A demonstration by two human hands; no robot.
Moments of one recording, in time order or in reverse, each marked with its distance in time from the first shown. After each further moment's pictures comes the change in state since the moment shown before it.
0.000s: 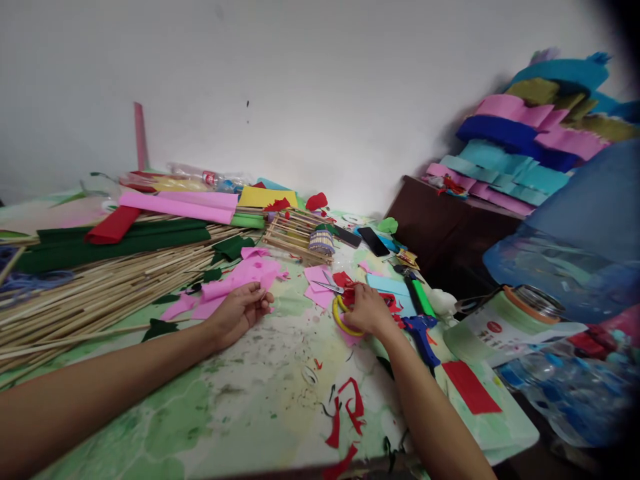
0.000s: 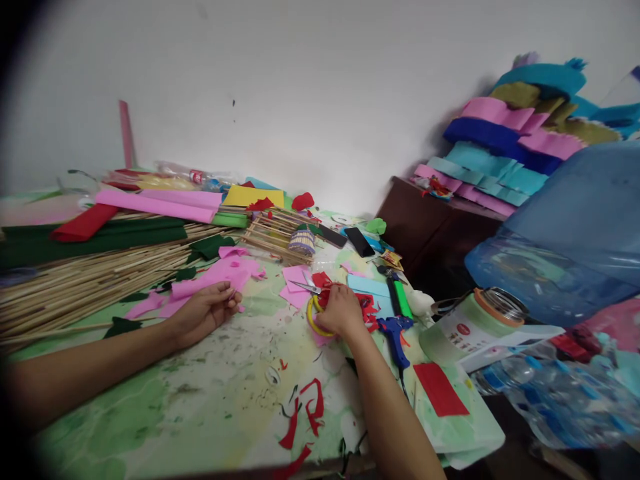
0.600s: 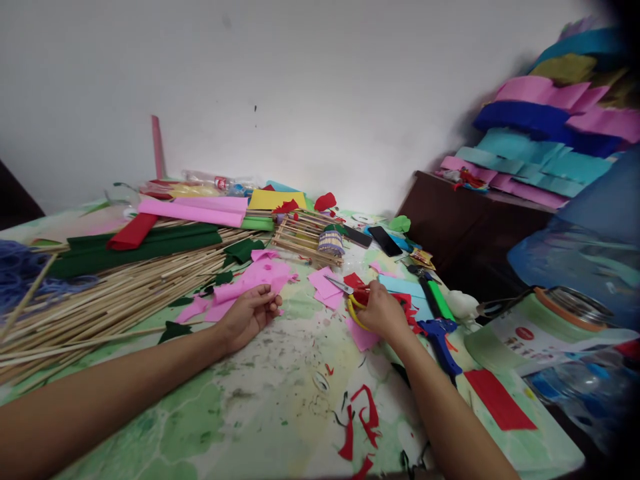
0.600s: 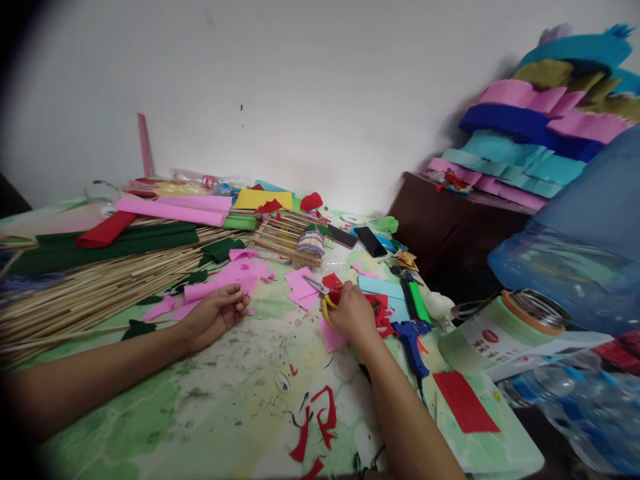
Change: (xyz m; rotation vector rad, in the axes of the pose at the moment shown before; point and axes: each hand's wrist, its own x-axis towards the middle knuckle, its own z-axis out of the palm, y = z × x) left_hand 0.002 -0.001 -0.001 -0.087 -0.013 -0.016; right_hand -0.003 -0.007 -0.005 0.074 0.105 0.099
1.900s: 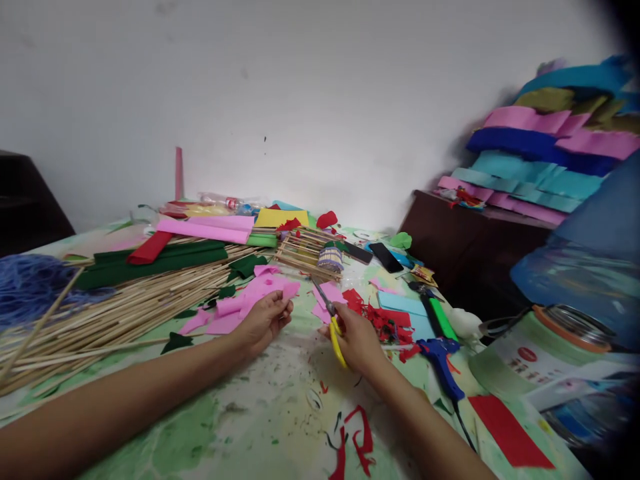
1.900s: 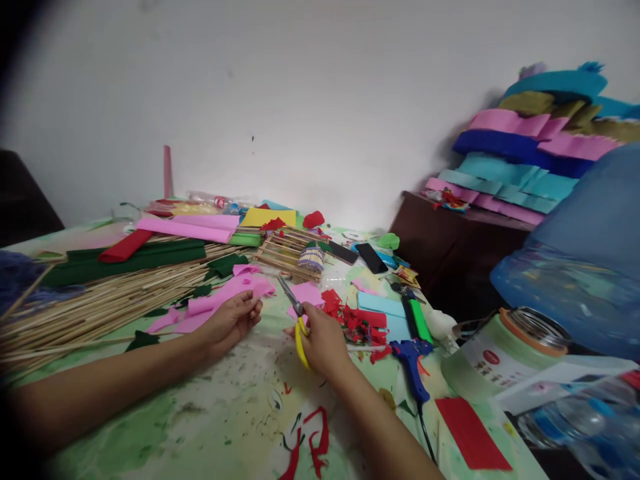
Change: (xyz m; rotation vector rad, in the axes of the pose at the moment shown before) left_hand 0.014 -0.012 0.029 0.030 -0.010 0.138; right_hand -0.027 -0.037 -0.011 0.385 0.036 -0.335
